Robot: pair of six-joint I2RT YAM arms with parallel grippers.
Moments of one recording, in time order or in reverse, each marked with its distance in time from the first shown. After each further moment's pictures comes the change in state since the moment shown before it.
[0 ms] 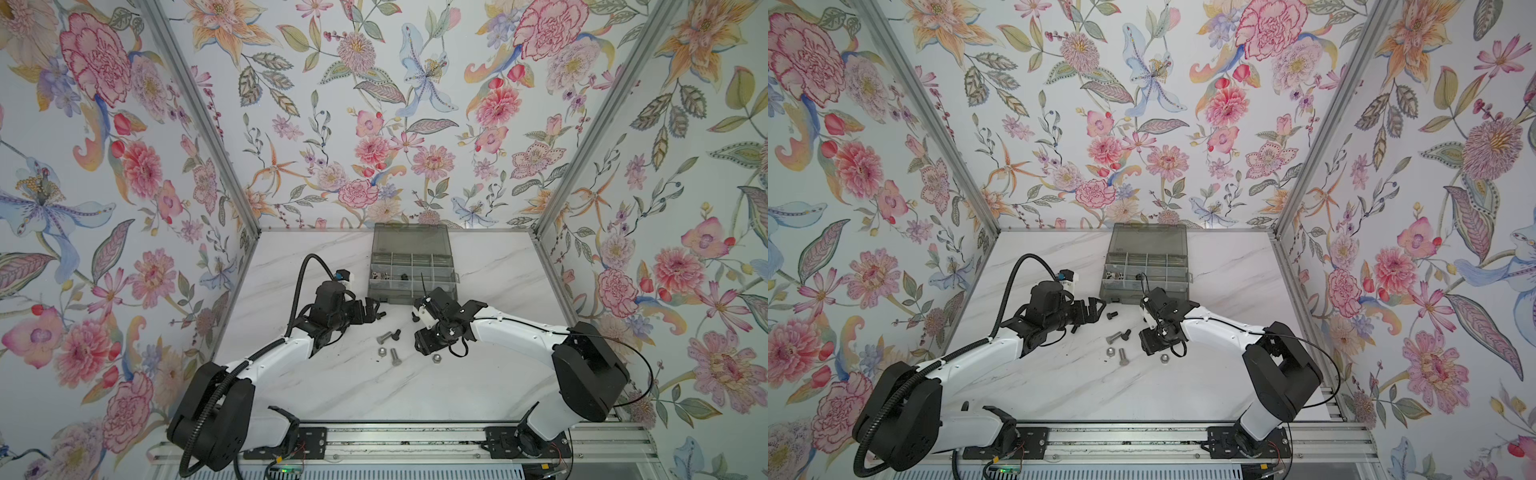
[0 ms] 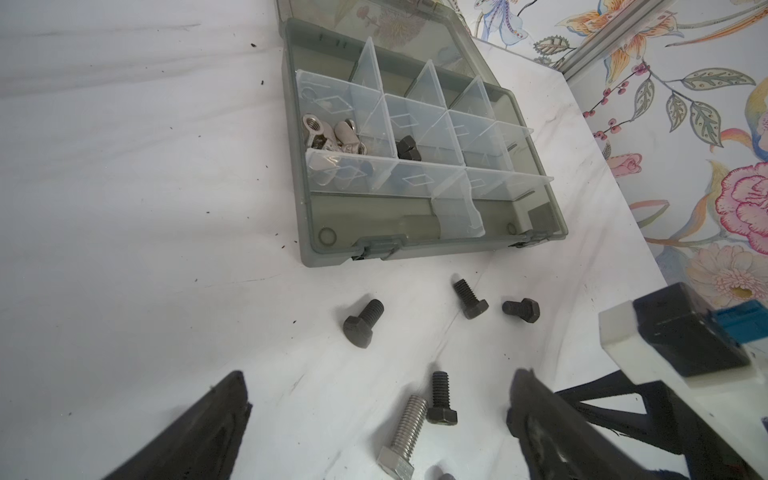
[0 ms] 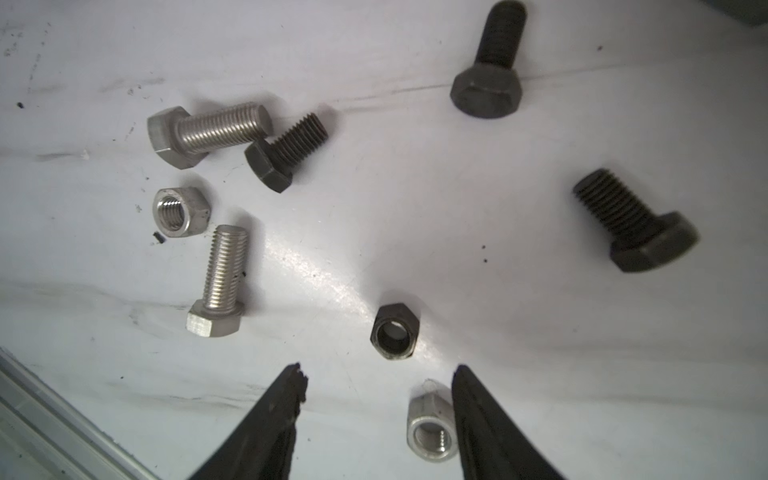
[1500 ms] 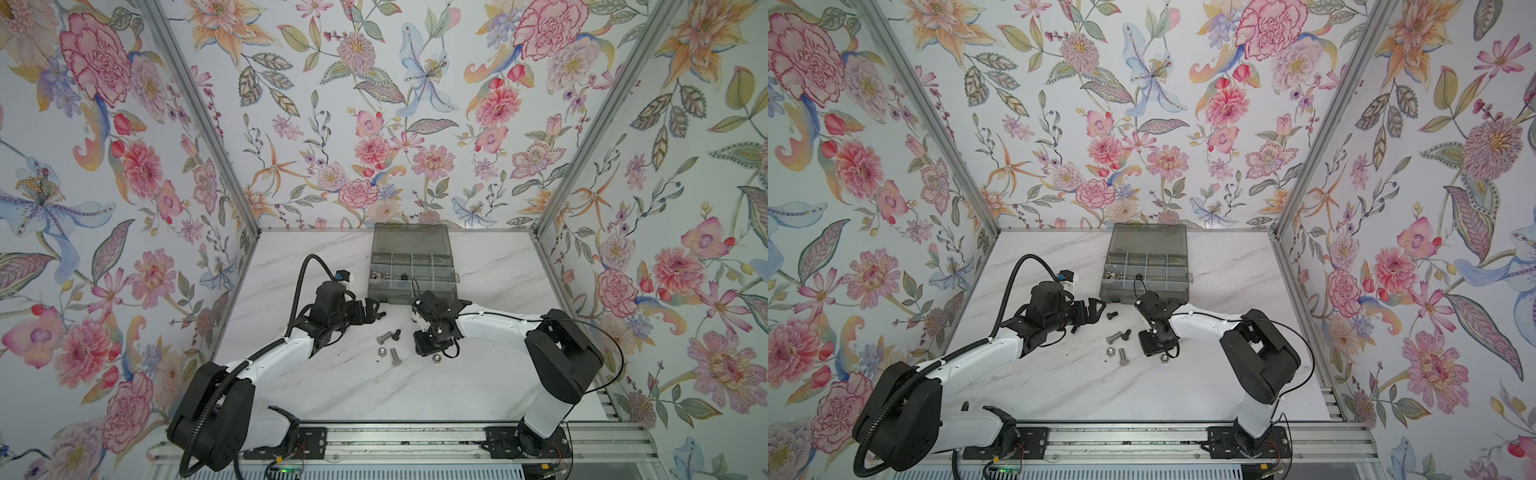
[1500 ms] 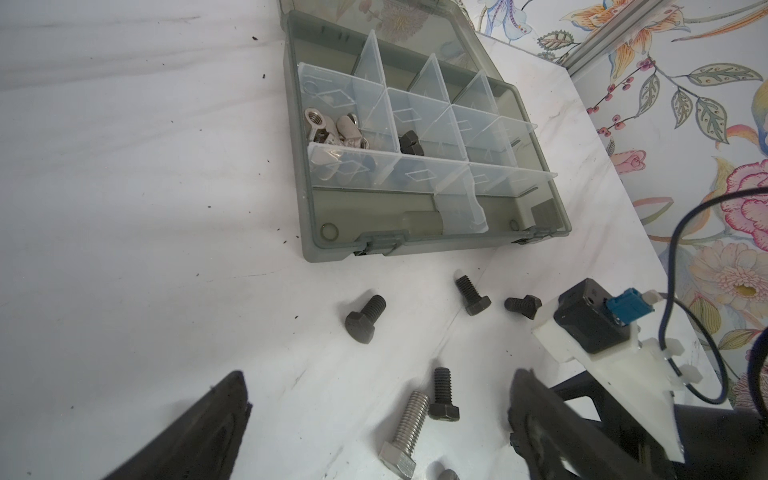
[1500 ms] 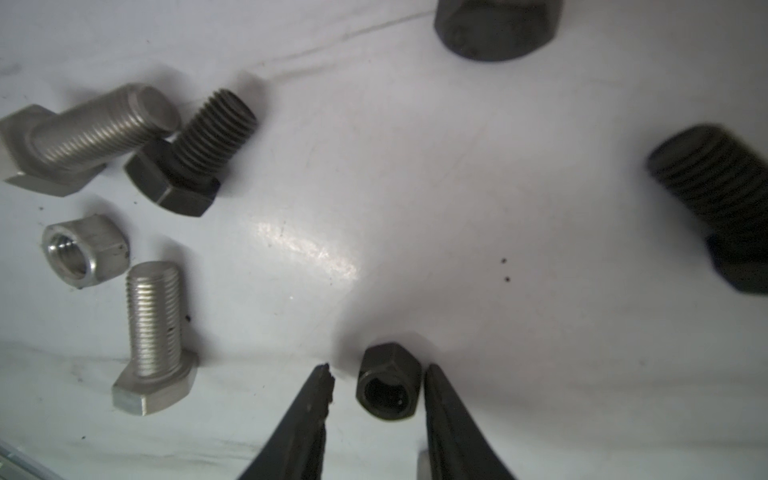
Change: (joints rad) left arm 0.000 0.000 0.000 -0.006 0.000 0.000; right arm 0.016 0.130 0.046 -0.011 0.008 0.090
